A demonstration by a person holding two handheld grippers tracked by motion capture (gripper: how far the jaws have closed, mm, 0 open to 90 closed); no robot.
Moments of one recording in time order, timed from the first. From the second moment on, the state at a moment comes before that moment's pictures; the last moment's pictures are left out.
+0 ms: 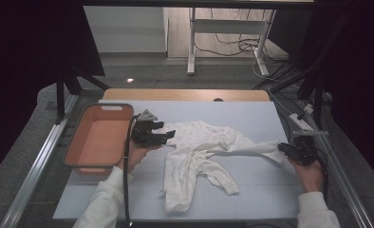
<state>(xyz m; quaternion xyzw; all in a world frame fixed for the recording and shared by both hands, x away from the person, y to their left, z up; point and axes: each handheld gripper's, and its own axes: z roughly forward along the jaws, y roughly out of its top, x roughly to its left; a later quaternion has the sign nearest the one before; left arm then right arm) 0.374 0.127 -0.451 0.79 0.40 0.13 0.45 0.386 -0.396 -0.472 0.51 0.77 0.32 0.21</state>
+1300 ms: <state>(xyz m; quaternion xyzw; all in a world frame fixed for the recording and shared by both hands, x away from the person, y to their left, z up) 0.374 0.126 -0.448 0.79 0.40 0.13 0.45 0.375 -0.361 -0.503 0.46 0.82 0.26 0.20</state>
